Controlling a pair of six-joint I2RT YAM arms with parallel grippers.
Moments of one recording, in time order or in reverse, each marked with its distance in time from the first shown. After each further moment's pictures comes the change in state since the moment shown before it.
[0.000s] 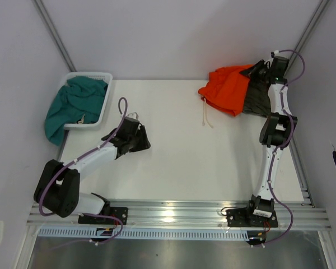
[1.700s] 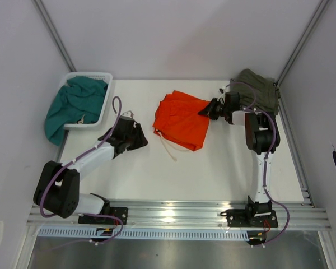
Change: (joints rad) left arm 0.055 0.000 -0.013 0.047 0.030 -0.018; right arm 0.335 -0.333 -1.078 0.566 0.015 -0.060
